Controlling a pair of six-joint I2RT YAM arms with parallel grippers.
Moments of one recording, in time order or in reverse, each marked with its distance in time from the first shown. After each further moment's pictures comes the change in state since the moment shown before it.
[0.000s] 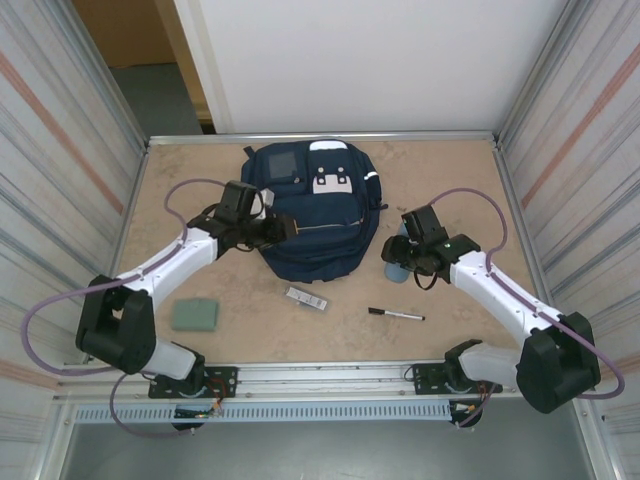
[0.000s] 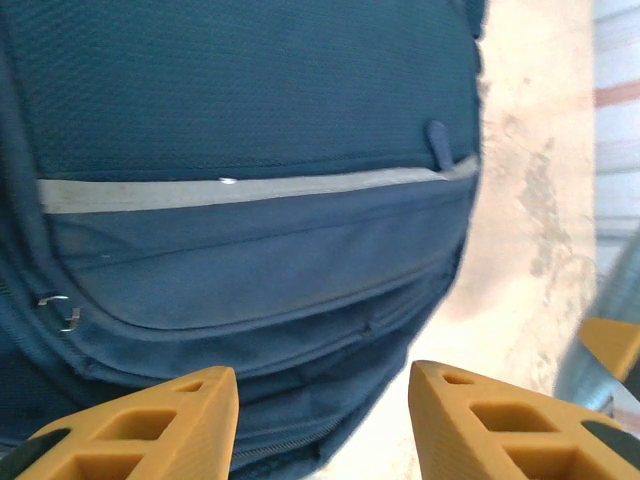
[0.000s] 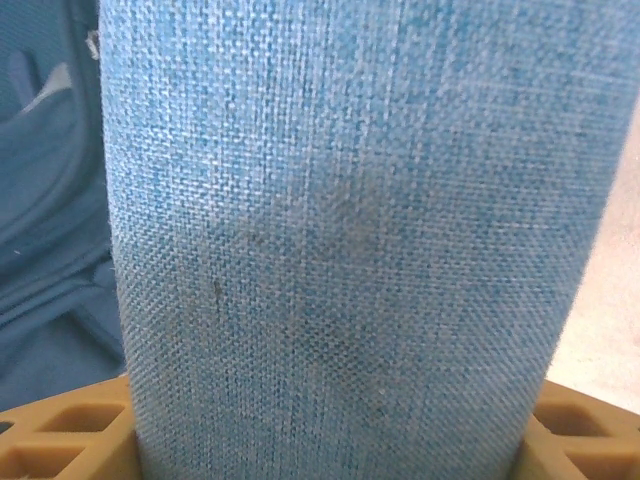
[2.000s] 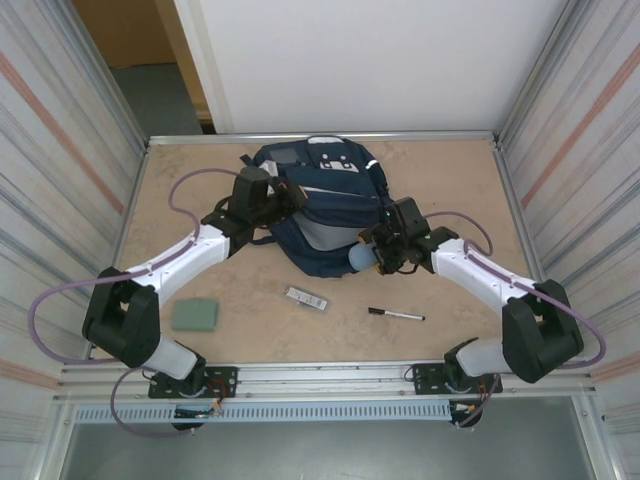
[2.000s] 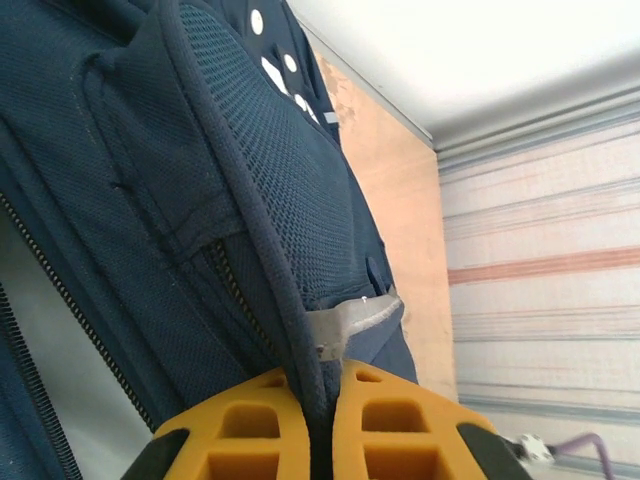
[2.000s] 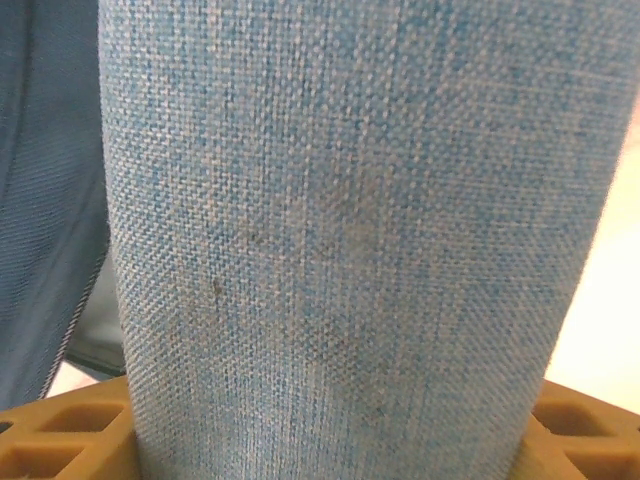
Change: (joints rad) left arm -0.109 0.034 0.061 0.372 -0.222 -0.305; right arm 0.051 0.161 0.043 0.191 -0.235 0.780
